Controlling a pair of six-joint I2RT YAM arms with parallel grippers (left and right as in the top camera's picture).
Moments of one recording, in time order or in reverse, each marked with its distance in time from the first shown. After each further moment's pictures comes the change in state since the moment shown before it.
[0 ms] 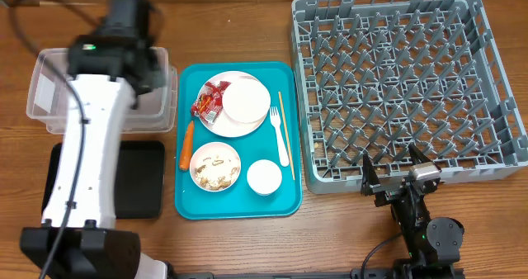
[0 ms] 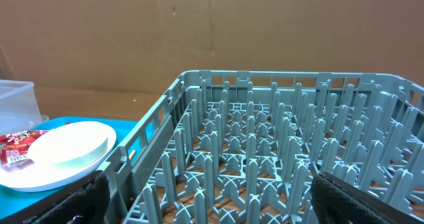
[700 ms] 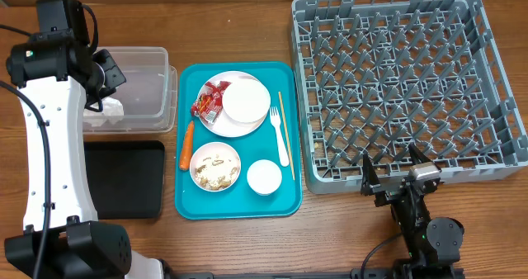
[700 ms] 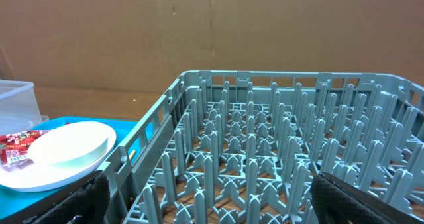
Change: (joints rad) left arm 0.222 0.000 0.000 0.020 0.151 -0.003; right arm 0.000 0.000 0.000 0.000 0.000 0.000
